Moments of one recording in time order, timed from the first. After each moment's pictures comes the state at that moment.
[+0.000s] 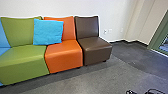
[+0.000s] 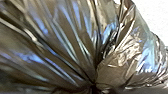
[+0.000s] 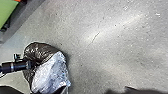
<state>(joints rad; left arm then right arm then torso) 0.95 2.93 -2.68 -0.33 0.31 0.00 -0.68 2.22 -1.59 0.23 -0.52 0.15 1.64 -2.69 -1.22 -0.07</state>
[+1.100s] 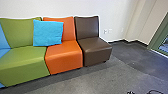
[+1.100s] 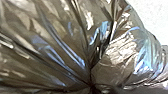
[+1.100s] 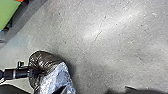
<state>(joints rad) 1.00 2.93 -2.68 -0.33 0.39 0.00 -0.70 2.21 -1.58 0.23 -0.52 0.15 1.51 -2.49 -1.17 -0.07</state>
